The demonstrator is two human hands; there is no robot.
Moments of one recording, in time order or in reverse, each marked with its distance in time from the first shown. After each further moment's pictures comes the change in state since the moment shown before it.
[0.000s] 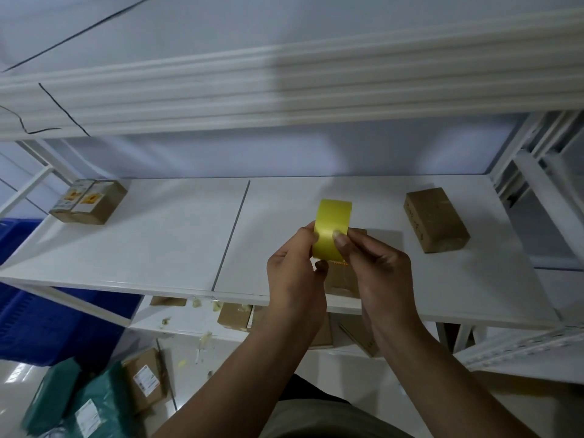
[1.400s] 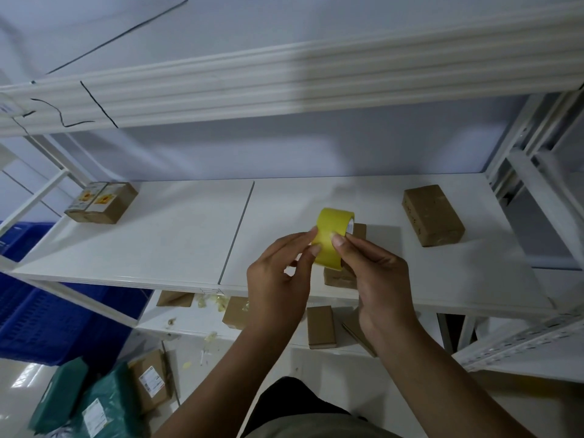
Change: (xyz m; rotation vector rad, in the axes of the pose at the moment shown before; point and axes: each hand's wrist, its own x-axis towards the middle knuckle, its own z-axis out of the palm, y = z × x) left_hand -0.014 -0.010 -0.065 0.958 -0.045 1.025; right_hand -0.029 -0.007 0.002 0.164 0.119 0.211
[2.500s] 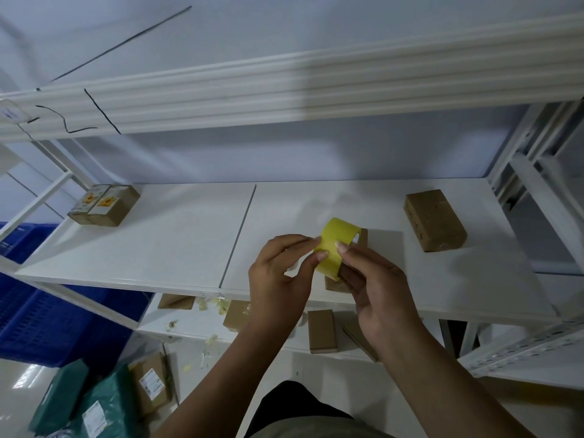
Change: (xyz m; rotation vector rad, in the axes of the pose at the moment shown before) left_hand 0.010 -0.010 0.006 0.064 0.012 0.098; right_hand 0.007 -0.001 -0.006 0.164 -0.077 0.222
